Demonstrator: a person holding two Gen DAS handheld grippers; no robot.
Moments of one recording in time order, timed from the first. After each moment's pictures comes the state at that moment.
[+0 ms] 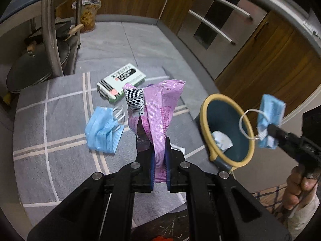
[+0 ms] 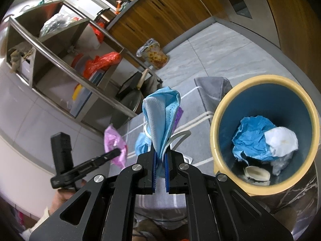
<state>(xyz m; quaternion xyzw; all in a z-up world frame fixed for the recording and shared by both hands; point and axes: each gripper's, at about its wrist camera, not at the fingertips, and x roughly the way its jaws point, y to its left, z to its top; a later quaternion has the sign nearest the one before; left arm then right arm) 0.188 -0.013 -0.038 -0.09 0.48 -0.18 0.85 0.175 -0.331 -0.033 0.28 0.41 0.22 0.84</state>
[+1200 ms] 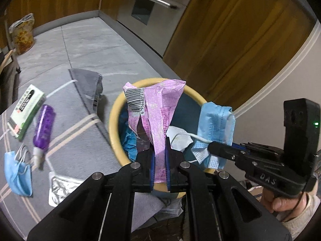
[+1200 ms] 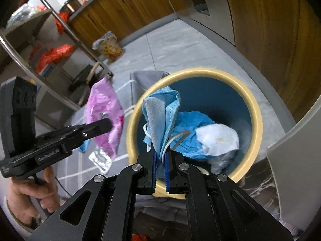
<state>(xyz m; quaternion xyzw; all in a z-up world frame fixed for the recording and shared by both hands) 0.226 -0.225 -0.071 0.01 0.50 -0.32 0.80 0.179 -0.404 -0.087 0.19 0.48 0.09 0.85</state>
